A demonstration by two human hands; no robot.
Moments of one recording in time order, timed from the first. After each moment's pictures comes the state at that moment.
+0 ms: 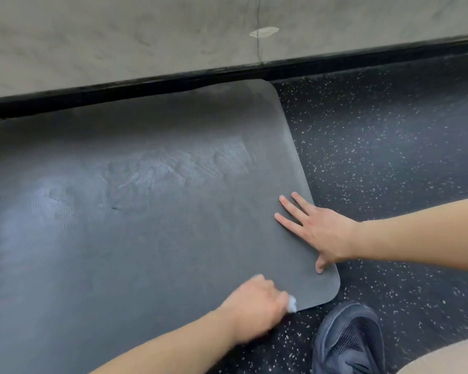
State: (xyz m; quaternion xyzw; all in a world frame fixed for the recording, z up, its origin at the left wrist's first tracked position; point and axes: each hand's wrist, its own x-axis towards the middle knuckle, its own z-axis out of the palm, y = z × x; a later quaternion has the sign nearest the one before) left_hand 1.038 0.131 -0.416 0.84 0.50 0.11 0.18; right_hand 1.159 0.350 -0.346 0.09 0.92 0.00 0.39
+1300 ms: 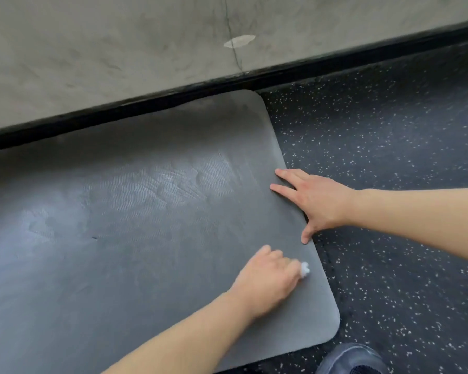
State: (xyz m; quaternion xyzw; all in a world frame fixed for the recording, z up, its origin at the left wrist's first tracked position) left_hand 1.049 0.249 -0.426 0.79 0.59 0.13 0.09; right_hand 1.136 0.455 -0.343 0.16 0.94 -0.08 0.29
